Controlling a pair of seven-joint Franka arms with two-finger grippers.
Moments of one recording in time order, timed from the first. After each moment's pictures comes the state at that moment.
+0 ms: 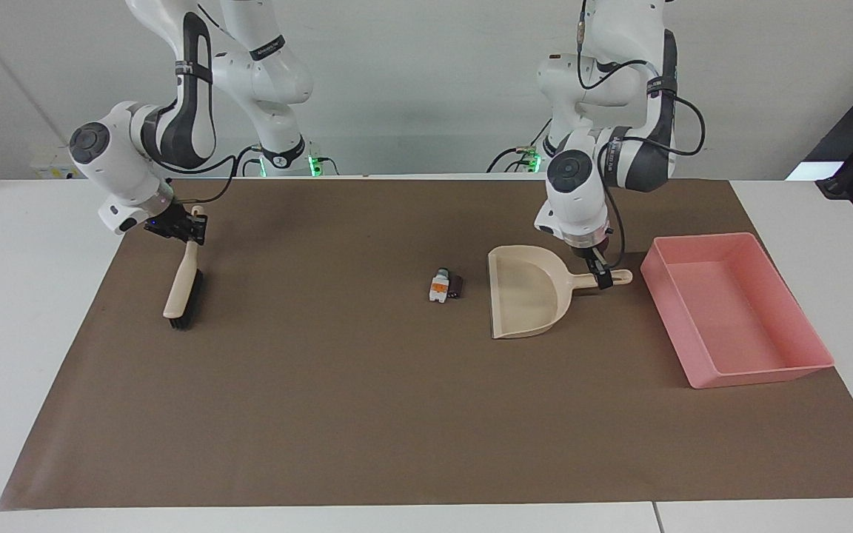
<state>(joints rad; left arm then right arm) -0.40 0.09 -0.02 -2.14 0.46 1.98 0.84 -0.24 -0.15 -0.08 -2.46 -0.03 2.10 -0.27</state>
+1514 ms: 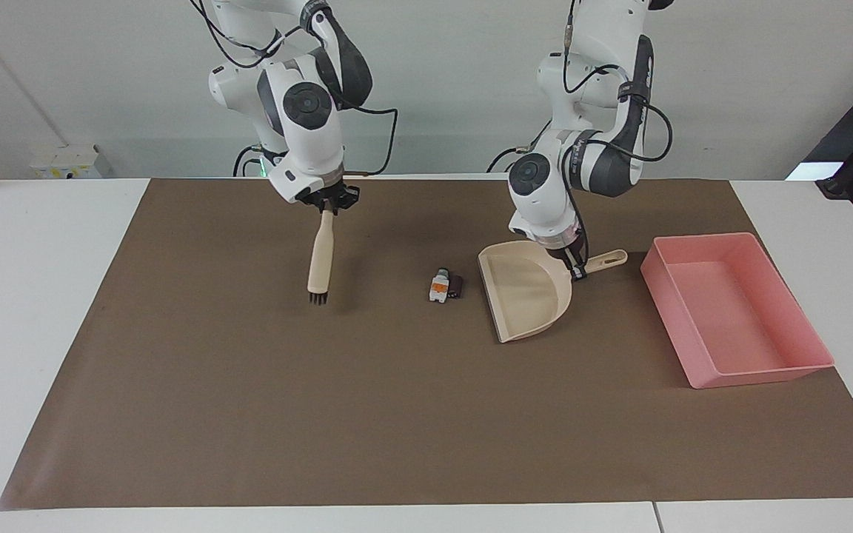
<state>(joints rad) -0.50 0.13 -0.02 -2.08 0.48 1.92 0.80 0.50 -0.11 -0.05 -2.19 0.09 1.79 0.53</state>
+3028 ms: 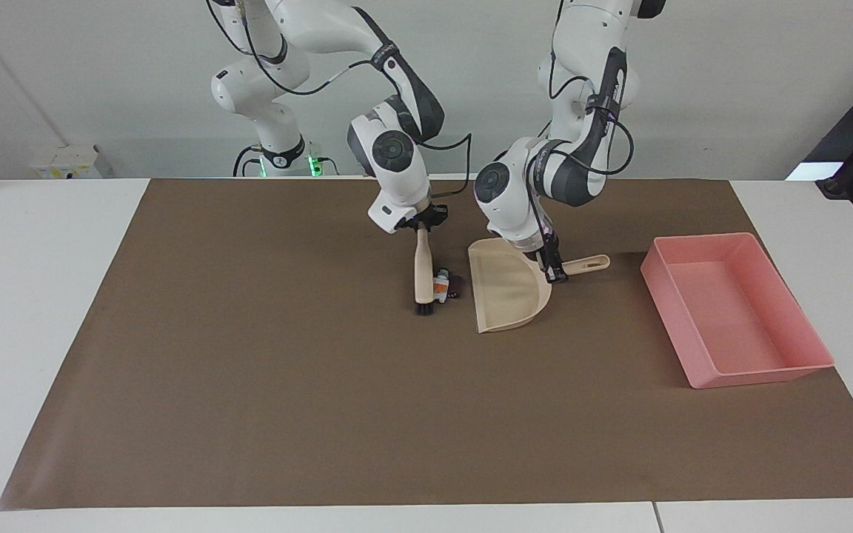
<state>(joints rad) -0.56 0.19 -0.02 -2.07 0.53 1.89 0.79 0.75 0.19 -0.05 -2.07 0.42 2.12 0.49</state>
